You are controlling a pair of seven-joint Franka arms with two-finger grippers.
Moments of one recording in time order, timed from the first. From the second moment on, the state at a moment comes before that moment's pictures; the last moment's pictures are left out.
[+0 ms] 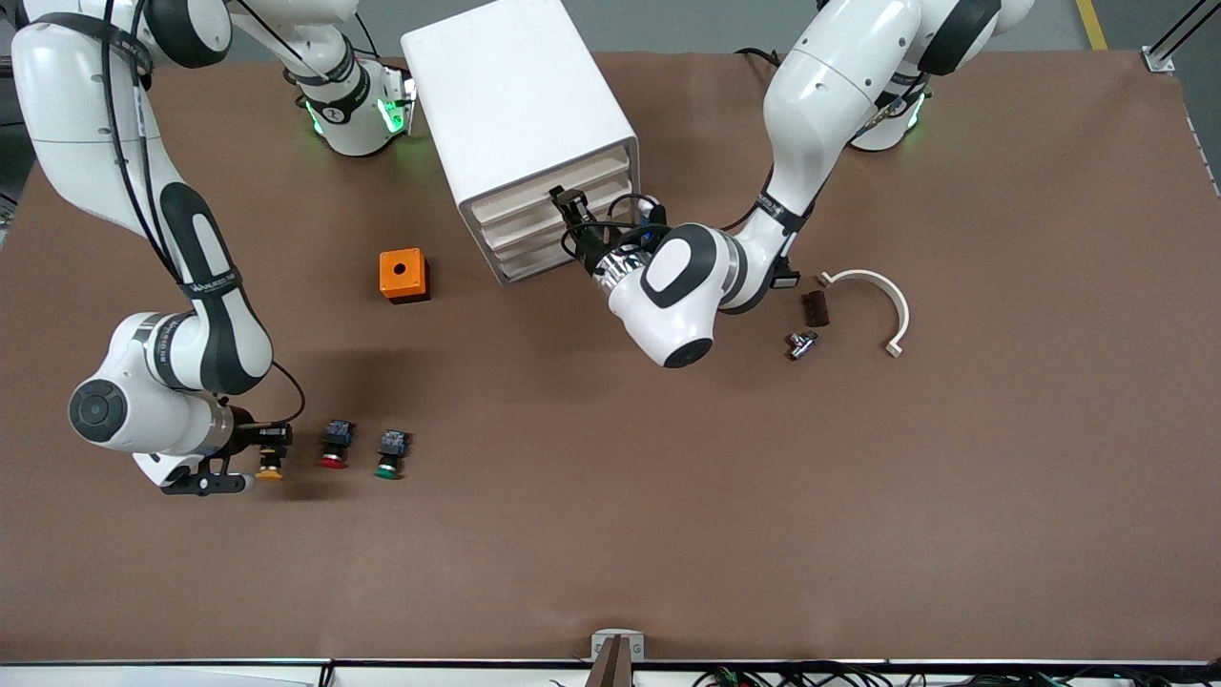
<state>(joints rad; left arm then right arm) -0.65 0.81 -0.08 -1.38 -1.15 1.50 -2.47 -0.08 0.70 0.00 -1.62 0.01 2.24 -0.12</state>
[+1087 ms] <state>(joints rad) -0.50 0.81 -0.03 -1.32 -1.14 1.52 -2.35 0.07 0.48 0.01 -1.56 0.01 1.91 0.17</state>
